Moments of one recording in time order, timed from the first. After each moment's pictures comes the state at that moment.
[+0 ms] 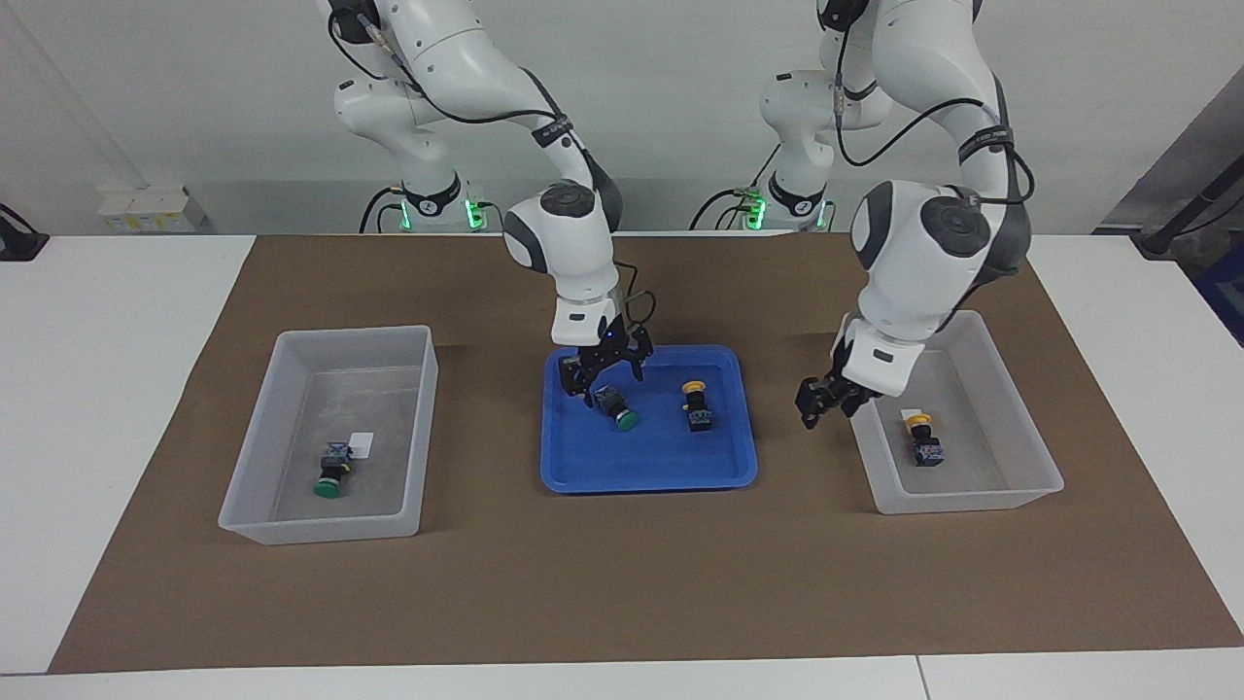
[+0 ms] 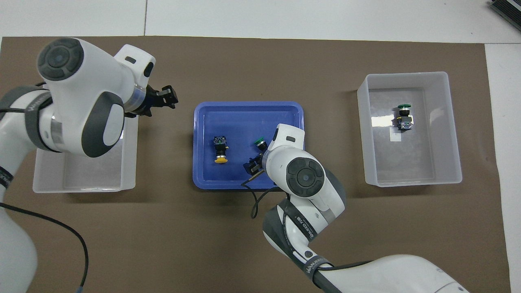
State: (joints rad) left arm -0.12 0.30 -0.20 -1.74 -0.01 2.16 -0.55; right arm 0.43 0.35 0.17 -2.03 -0.13 2.69 0.16
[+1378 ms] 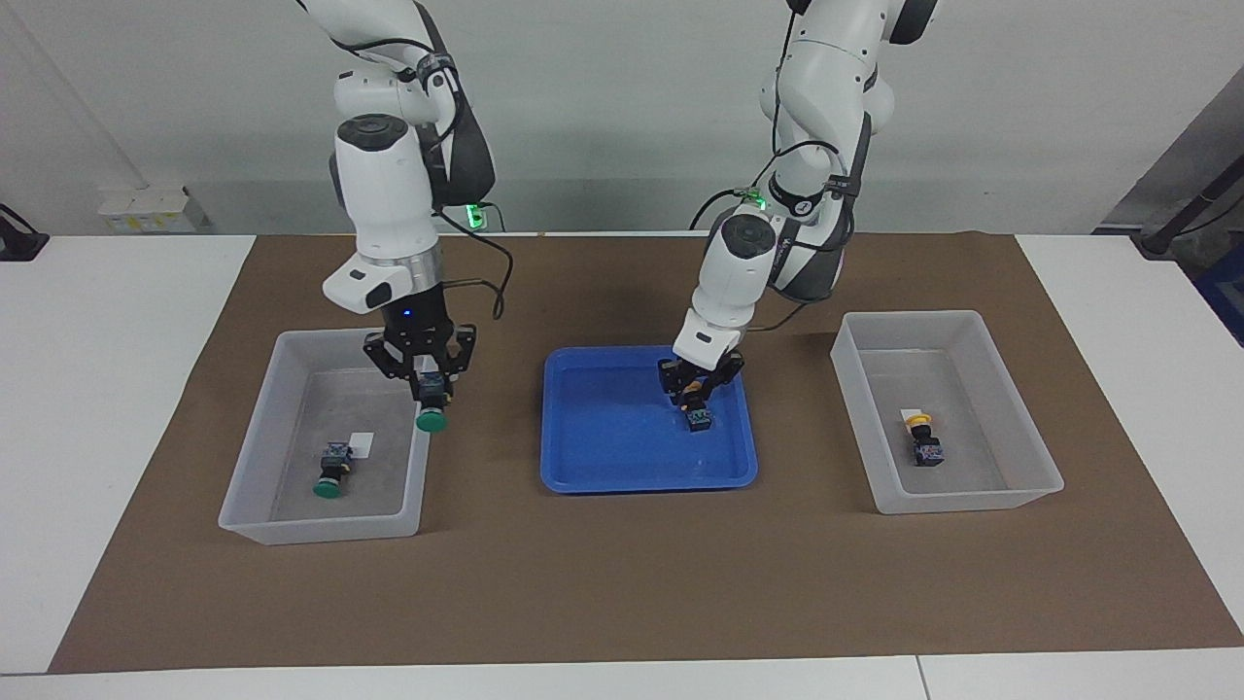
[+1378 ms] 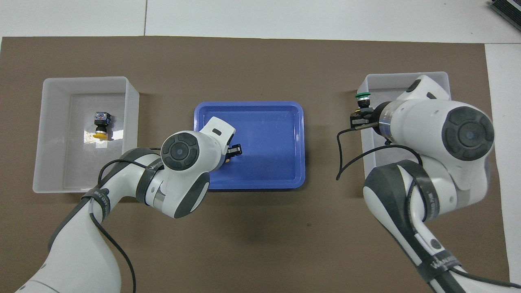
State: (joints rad) left arm -0.37 0.29 -0.19 -2.07 -0.01 2.52 -0.71; right arm 0.02 0.05 0.16 -2.03 -0.13 2.39 0.18
